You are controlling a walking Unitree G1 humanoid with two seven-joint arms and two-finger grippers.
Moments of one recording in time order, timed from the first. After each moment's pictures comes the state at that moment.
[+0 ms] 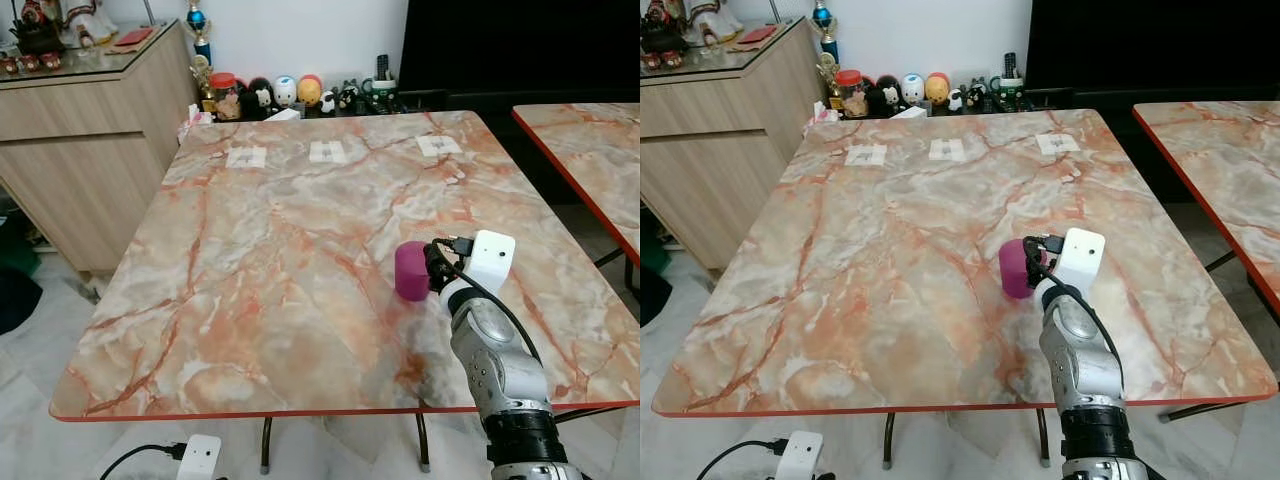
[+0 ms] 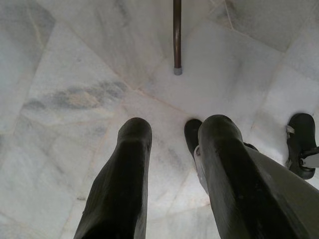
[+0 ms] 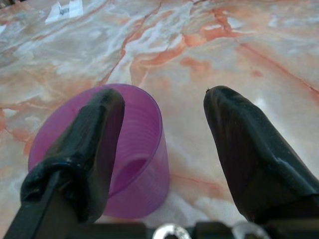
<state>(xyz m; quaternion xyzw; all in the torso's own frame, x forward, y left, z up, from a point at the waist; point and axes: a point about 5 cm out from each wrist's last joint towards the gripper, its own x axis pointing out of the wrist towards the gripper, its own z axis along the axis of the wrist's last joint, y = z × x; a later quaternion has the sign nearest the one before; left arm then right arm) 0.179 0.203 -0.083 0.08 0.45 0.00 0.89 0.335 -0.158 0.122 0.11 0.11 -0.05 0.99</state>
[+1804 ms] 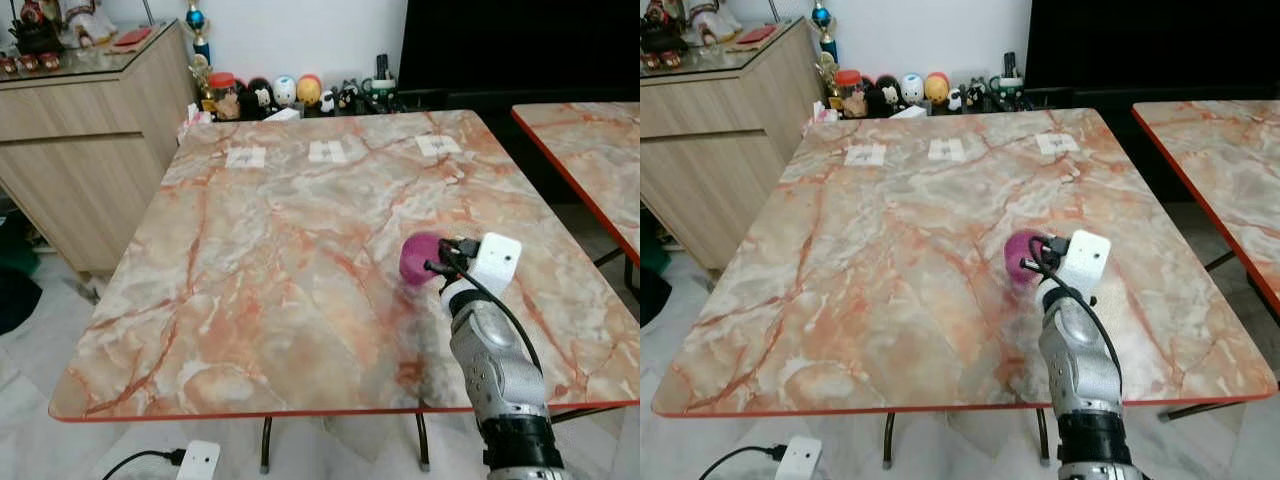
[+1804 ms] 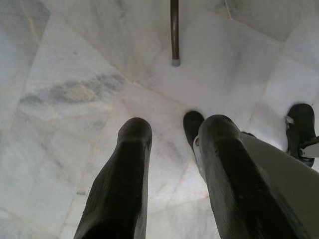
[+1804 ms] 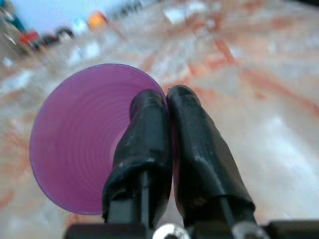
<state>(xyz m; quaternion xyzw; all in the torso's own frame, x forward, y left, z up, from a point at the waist) 0.171 0.204 -0.086 0.08 0.47 -0.01 0.88 0.330 -0.156 0.131 0.15 0.03 -0.04 0.99</state>
